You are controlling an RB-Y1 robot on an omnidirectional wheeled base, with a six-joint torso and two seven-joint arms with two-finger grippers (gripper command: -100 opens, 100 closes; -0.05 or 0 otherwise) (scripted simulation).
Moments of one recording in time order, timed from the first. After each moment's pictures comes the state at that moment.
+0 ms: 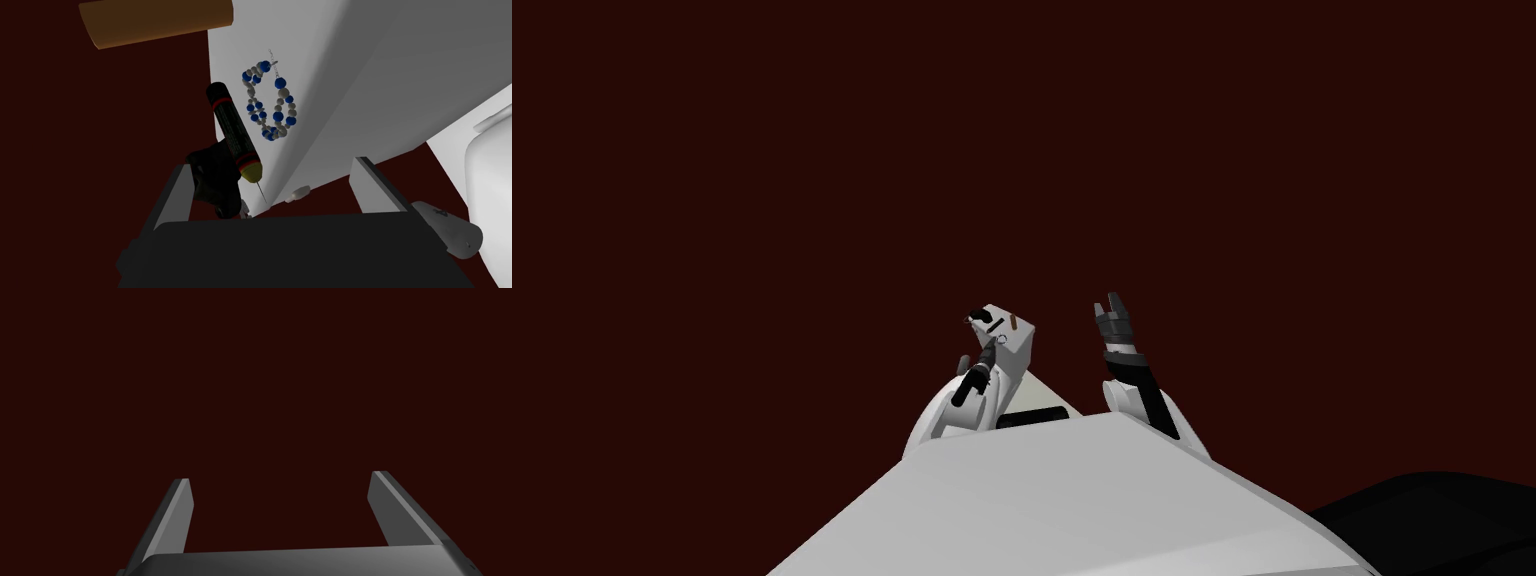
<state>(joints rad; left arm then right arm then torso) 0.31 0.14 -0.26 -1.87 -0.05 0.36 0.04 0.51 0.02 -0.06 -2.23 0.04 -0.42 -0.03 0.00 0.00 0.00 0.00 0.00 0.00</state>
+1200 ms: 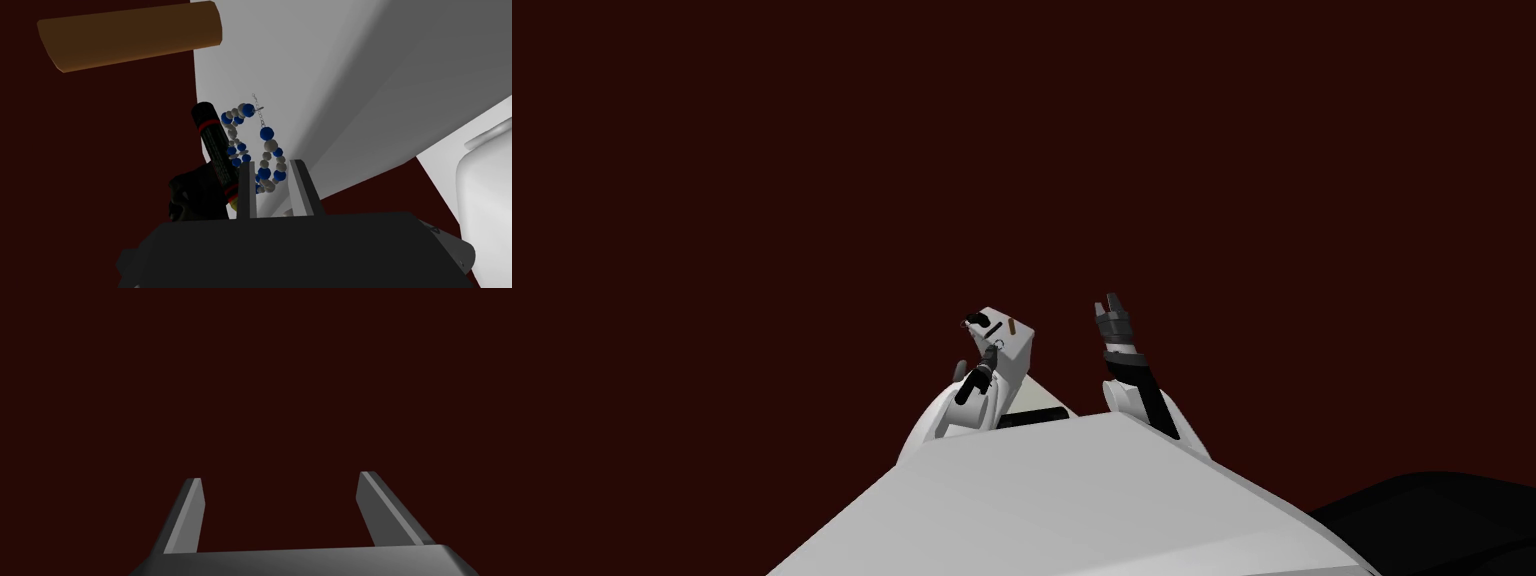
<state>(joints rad) 0.30 0.13 -0.26 -1.83 -0.04 0.40 0.05 0.51 0.02 -0.06 -2.23 0.04 -0.42 -0.03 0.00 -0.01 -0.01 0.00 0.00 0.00</state>
